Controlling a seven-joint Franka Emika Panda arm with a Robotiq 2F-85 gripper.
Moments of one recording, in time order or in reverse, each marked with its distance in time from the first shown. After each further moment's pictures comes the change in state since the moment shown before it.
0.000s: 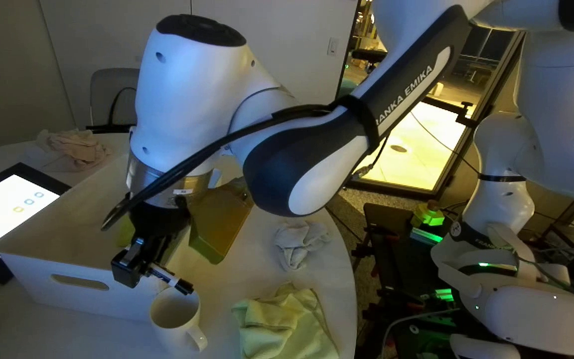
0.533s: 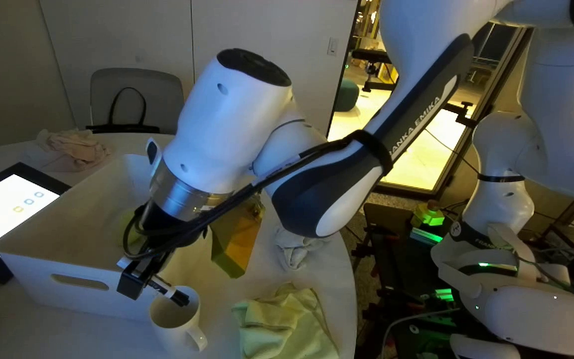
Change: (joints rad) arm 0.060 -0.021 -0.073 -0.135 -0.039 0.271 -0.001
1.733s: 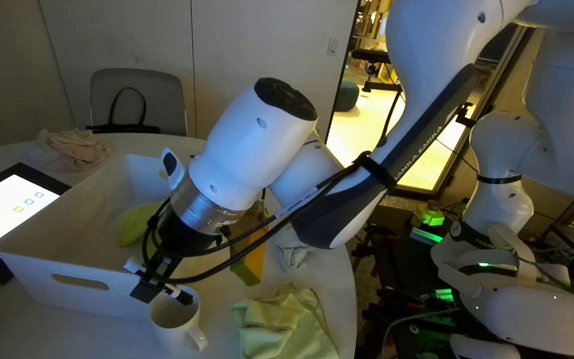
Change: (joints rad) arm 0.145 0.002 -0.171 -0.079 -0.092 0.156 0.037
